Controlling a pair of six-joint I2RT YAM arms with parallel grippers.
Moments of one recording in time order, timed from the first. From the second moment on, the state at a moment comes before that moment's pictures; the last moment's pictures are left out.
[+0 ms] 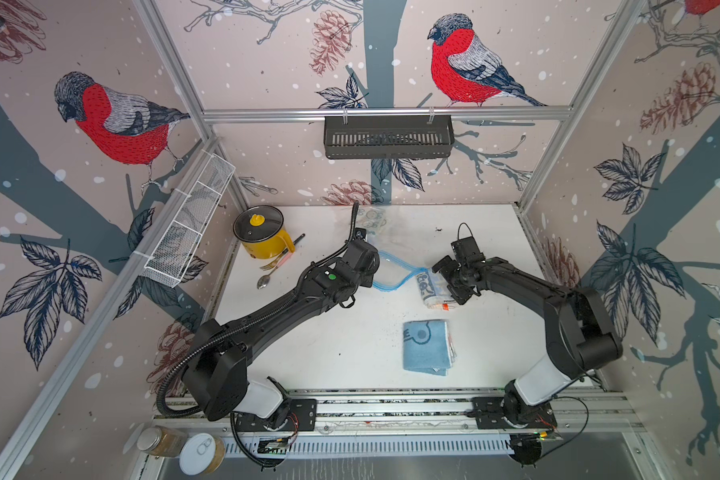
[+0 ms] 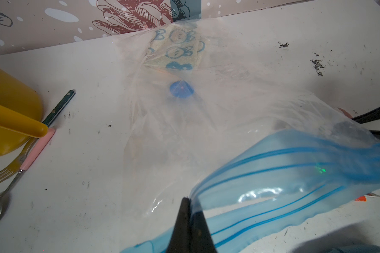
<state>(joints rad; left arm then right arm) -0.72 1.44 1.11 -0.44 -0.37 -0.34 0.33 1.60 1.01 -0.45 -0.09 1.21</state>
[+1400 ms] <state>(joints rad) -0.72 1.41 1.10 -0.44 -0.39 -0.36 0.34 1.76 1.04 -0.48 -0.03 0.77</state>
